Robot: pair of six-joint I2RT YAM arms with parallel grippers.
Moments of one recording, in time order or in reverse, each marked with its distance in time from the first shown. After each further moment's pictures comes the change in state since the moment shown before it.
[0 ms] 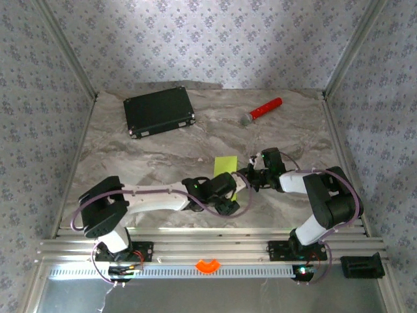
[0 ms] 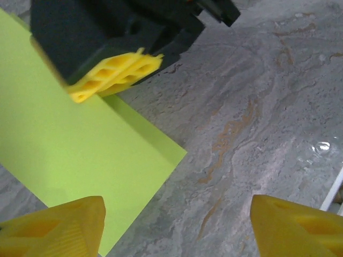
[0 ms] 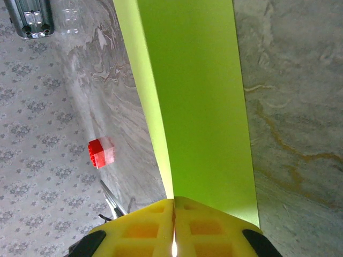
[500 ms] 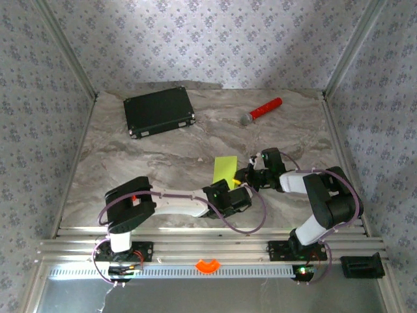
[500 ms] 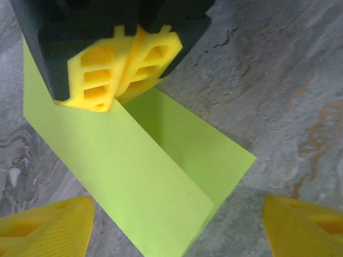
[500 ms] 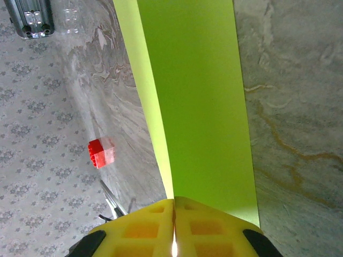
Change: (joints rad) left arm -0.089 0.193 0.106 -0.074 -0.381 0.151; right arm 0.000 0.000 0.000 0.000 0.000 0.000
